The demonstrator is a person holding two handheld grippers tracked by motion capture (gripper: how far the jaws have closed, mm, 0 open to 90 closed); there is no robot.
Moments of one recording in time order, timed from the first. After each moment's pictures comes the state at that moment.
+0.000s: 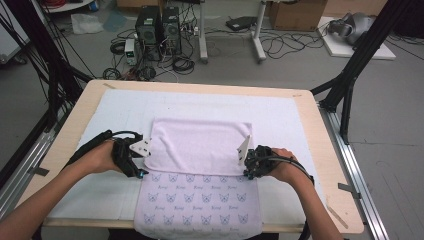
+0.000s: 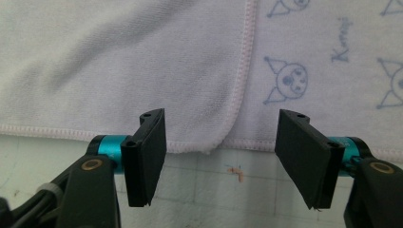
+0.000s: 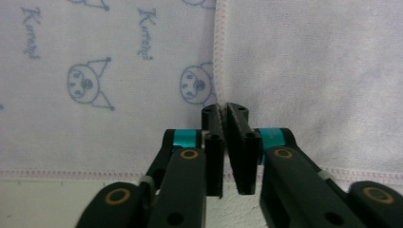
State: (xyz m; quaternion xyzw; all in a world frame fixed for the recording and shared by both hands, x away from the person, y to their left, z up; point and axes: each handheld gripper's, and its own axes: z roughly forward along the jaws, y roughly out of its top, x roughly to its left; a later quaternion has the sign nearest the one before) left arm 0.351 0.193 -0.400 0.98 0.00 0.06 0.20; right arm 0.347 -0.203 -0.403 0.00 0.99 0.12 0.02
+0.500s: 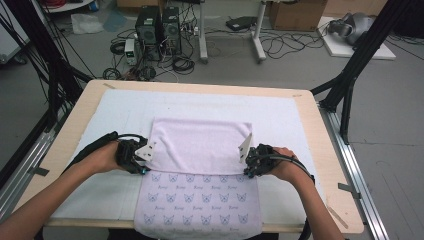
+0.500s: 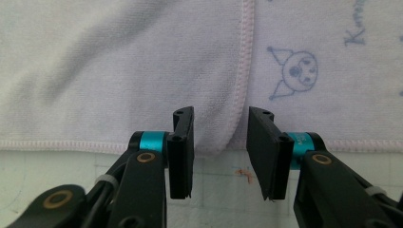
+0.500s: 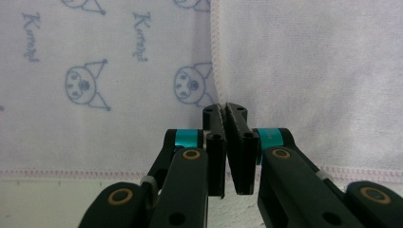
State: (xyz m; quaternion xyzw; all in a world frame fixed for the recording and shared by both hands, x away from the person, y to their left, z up) left arm 0.352 0.182 -0.405 0.98 -0.03 0.09 0.15; right arm 0.350 -0.206 -0.402 0.01 0.99 0.13 0.01
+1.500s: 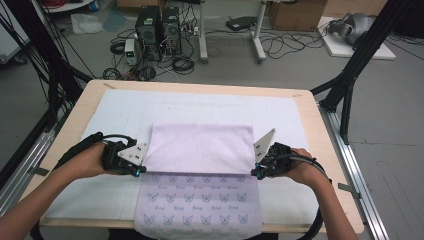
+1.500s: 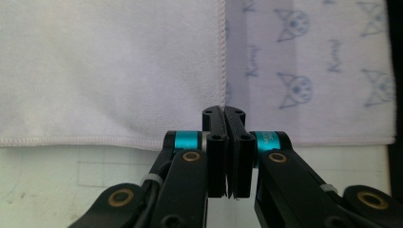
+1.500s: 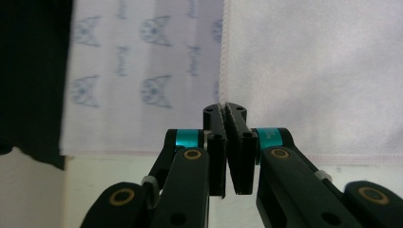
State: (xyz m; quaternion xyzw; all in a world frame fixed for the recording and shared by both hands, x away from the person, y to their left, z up) left arm 0.305 0.197 -0.358 0.97 -0.04 0.06 0.22; right arm 0.319 -0.236 -0.357 -0.01 0.98 0.22 -0.01
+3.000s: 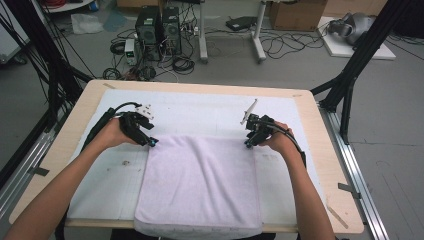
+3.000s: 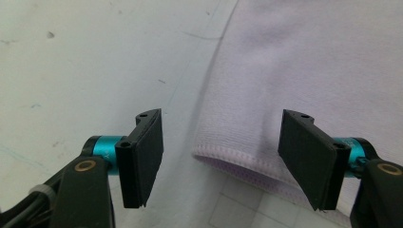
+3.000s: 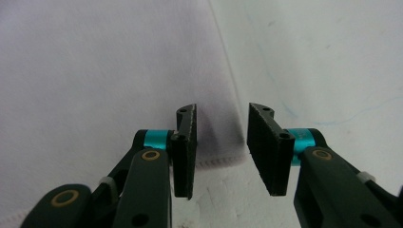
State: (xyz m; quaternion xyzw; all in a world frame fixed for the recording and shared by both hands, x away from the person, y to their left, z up) left arm 0.442 0.196 -0.398 0.94 0.18 0.08 0.26; right arm 0.445 -0.216 -0.397 0.18 0.97 0.12 0.06
